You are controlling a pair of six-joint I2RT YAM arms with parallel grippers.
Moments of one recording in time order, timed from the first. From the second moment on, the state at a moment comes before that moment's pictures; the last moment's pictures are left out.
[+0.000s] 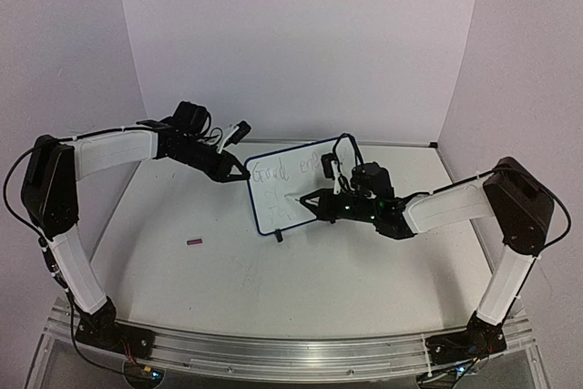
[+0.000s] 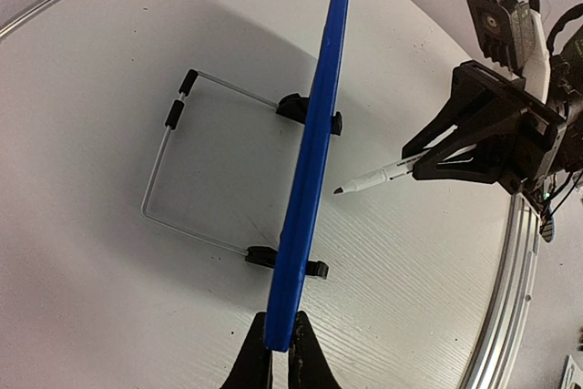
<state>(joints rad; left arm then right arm) -0.48 1.77 1.39 -0.45 0.62 0.14 0.75 1.80 0.92 0.51 -0.22 0.49</state>
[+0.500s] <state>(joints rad) -0.48 1.77 1.39 -0.45 0.62 0.14 0.74 1.83 0.93 0.53 -0.23 0.50</state>
